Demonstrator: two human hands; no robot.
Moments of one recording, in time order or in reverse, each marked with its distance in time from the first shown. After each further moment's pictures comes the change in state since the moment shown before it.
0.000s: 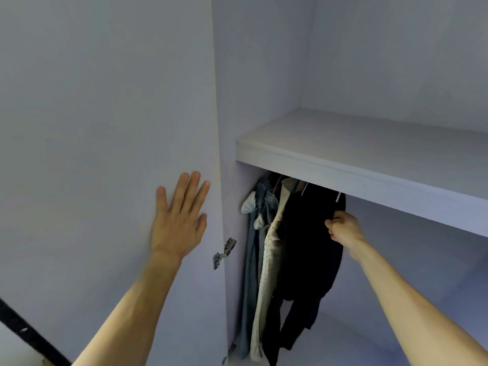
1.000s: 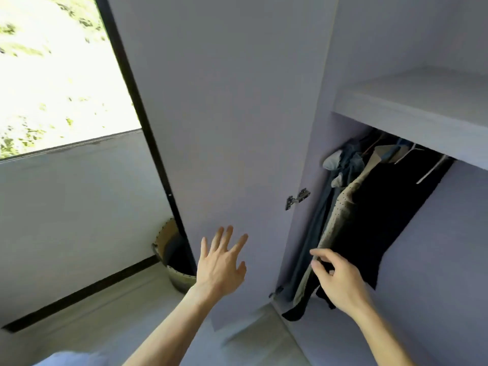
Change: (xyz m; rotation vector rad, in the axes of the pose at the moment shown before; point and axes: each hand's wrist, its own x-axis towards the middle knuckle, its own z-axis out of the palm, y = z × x) left_hand -0.232 0.022 -0.117 -0.528 -0.944 -0.354; right_hand -0.221 0.074 0.071 -0.385 -0.596 -0.420
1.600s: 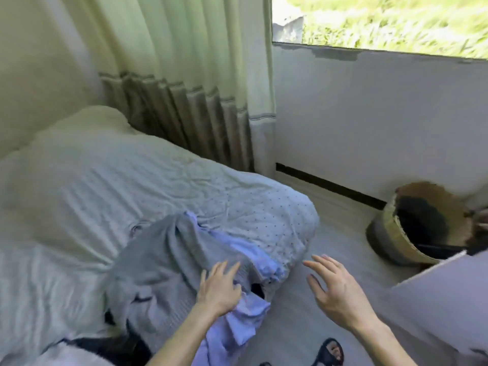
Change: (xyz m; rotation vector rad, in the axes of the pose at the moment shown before) left_hand -0.606 -0.155 0.102 -0.371 -0.197 -1.283; right_hand -0.303 -0.176 0.327 -0.352 -0.871 -0.972
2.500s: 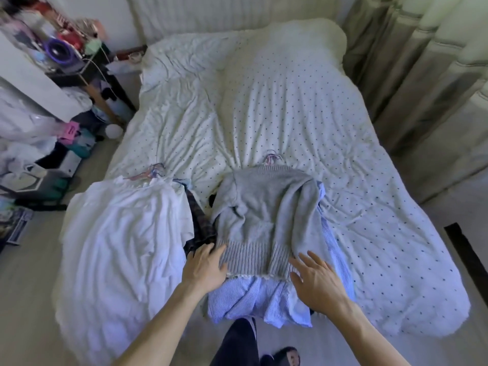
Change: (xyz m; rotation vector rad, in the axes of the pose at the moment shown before) left_hand -0.119 -0.142 0.074 -0.470 0.147 -0.828; right_hand 0.131 -0.168 0.152 -0.501 -0.755 -0.823
